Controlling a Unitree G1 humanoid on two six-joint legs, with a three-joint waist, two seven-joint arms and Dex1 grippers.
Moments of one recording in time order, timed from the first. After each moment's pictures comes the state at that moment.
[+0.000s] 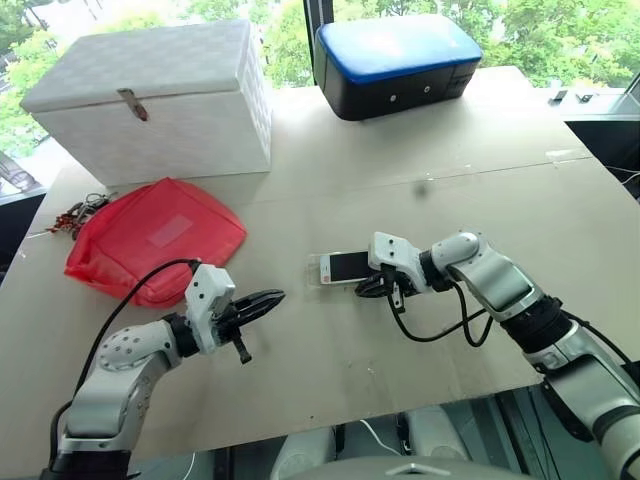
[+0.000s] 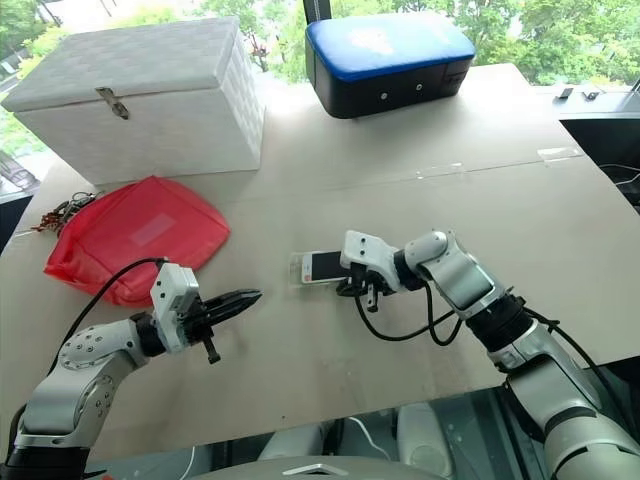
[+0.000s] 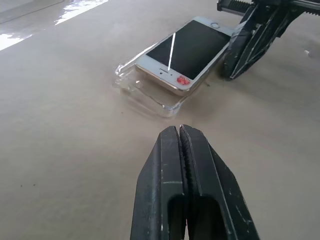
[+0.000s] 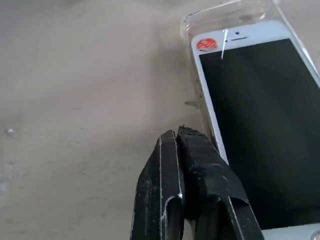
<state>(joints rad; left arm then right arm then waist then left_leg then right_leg) 0.15 0.66 0.18 -0.26 -0.48 0.28 -0.97 -0.69 -0.44 0.52 0.05 0.10 0.58 1.15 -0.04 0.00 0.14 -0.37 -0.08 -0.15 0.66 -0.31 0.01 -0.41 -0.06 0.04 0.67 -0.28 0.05</state>
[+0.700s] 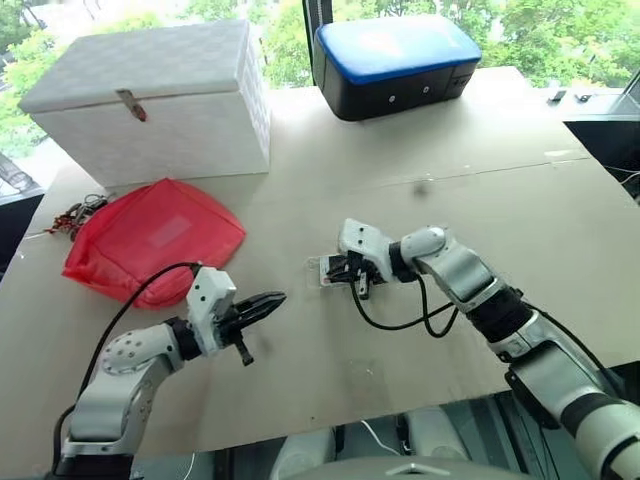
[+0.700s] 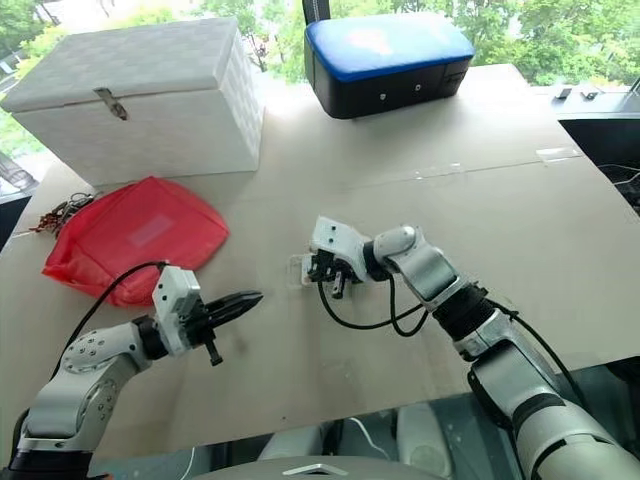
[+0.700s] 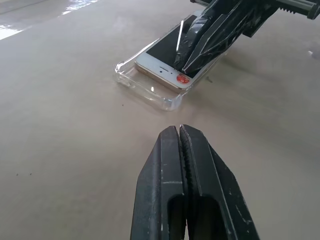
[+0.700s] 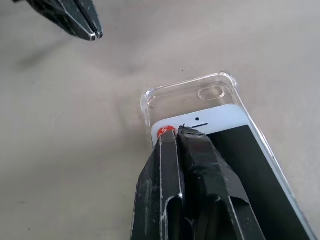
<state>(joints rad) 0.15 0.64 0.18 -0.27 -0.47 0.28 -0.96 -0.77 -0.27 0.56 0.20 0.05 0.51 1.01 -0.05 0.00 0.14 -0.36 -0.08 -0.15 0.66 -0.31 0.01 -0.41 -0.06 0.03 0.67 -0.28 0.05</state>
